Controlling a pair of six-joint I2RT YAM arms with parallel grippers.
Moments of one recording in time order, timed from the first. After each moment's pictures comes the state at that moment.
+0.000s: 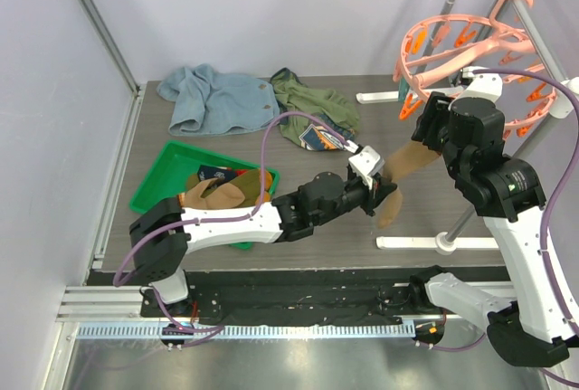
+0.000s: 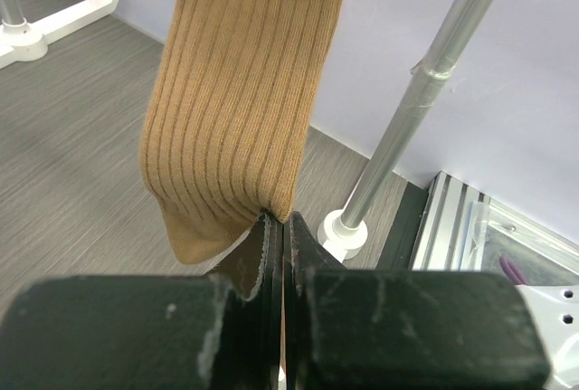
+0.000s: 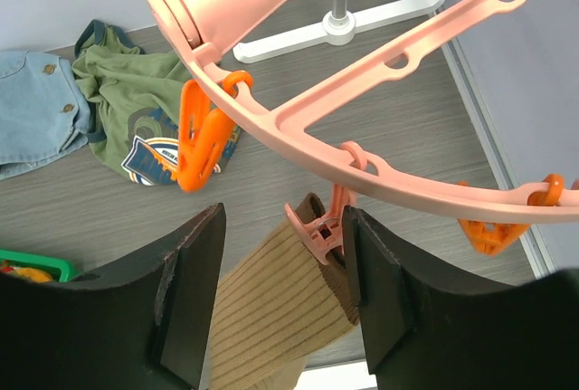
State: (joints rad) left arm -1.23 1.69 1.21 0.49 -0.15 -0.24; right arm 0.37 1.00 1.52 -0.89 0.50 0.30
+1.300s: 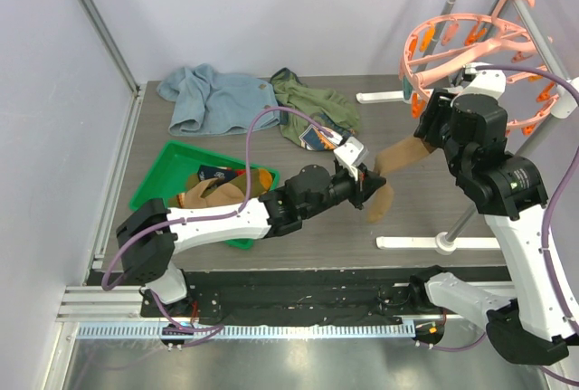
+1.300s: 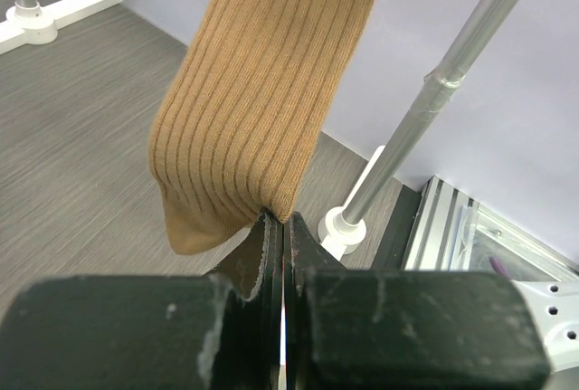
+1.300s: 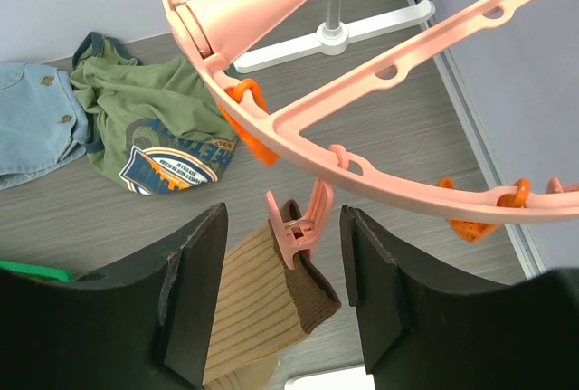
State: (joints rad) left arm -1.18 1.62 1.15 0.48 -0.10 -0.31; right arm 0.37 1.01 1.55 -0.89 0.52 0.29
